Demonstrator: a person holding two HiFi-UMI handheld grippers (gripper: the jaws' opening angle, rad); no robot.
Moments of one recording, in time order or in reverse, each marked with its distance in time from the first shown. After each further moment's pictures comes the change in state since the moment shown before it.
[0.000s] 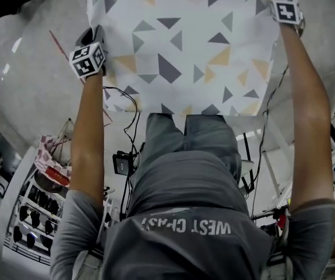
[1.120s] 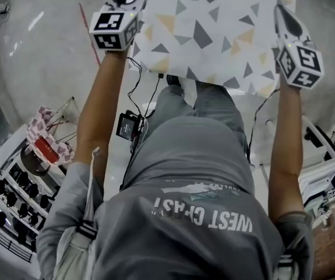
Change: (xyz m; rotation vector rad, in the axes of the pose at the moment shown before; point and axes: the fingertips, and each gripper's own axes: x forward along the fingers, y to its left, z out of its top) left arm -0.250 -0.068 0.122 0.175 -0.491 -0.172; right arm -0.411 0.202 0.079 0.117 -0.694 0.239
